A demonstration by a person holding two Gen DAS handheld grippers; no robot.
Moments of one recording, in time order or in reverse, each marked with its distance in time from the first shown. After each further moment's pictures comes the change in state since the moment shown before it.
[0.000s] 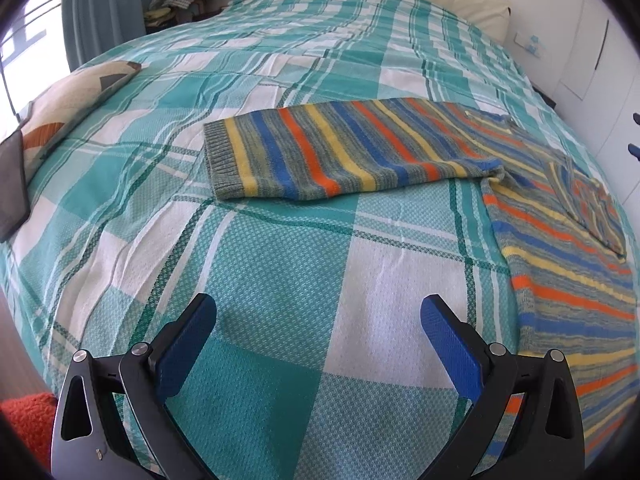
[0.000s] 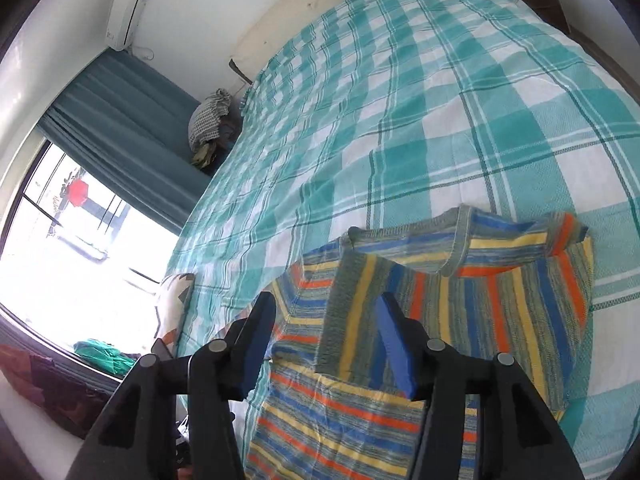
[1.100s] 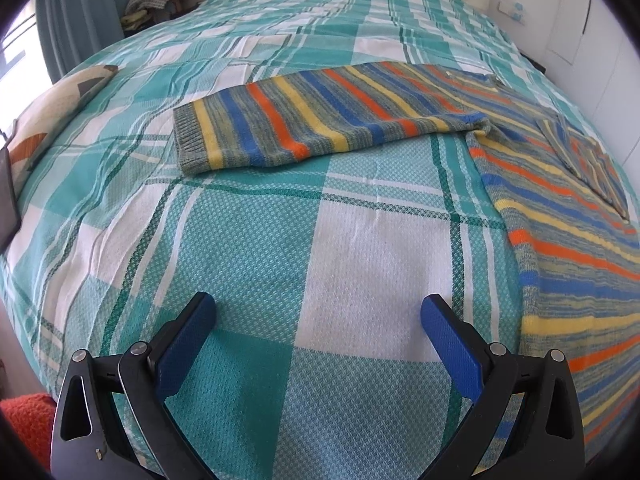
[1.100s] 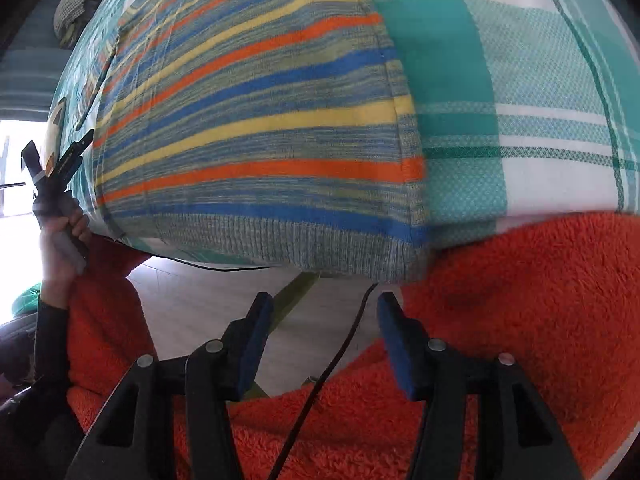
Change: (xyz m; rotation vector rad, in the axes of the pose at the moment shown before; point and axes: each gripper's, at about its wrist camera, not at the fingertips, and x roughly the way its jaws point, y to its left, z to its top) left arm 0.011 -0.017 -0.013 0.089 0.068 0.008; right arm -0.100 -0.055 -0.344 0.137 0.591 -0.452
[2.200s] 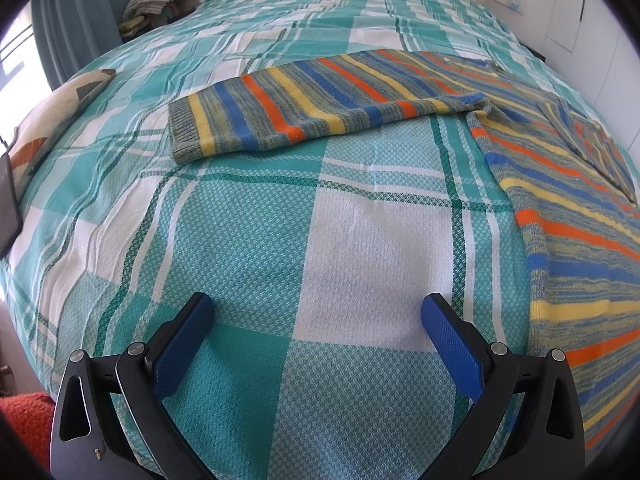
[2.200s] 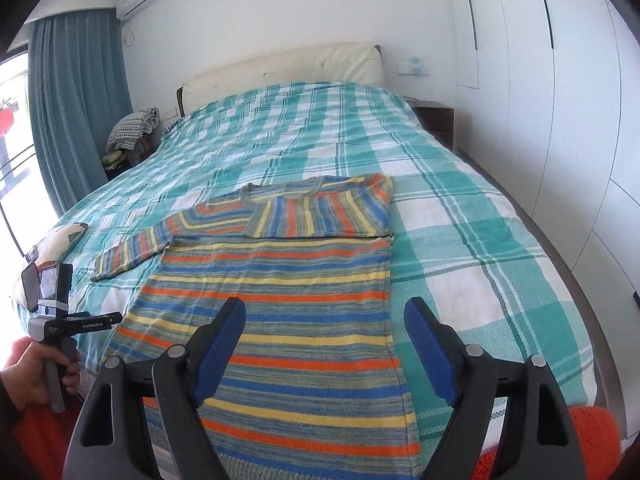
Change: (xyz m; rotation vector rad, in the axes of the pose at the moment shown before) left arm 0.006 -0.005 -0.008 0.033 0.001 0.027; right arm -0.085 0.078 0.001 -0.146 -1.017 -0.187
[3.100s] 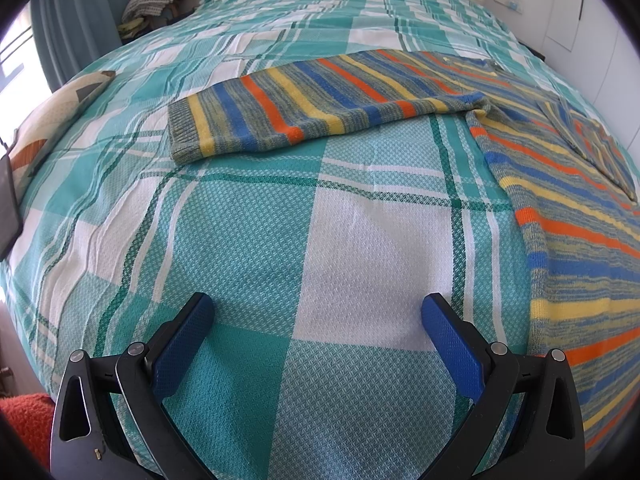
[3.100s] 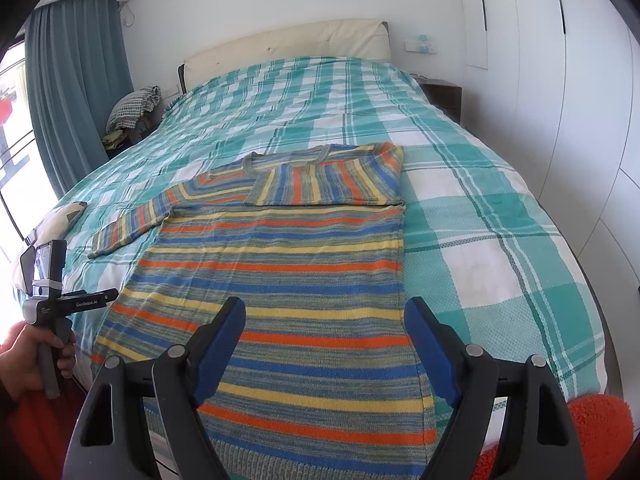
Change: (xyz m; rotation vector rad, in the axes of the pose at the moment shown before) left arm 0.000 -0.001 0.000 0.000 -0.001 0.002; right arm 0.019 0.004 -0.015 -0.010 0.084 0.011
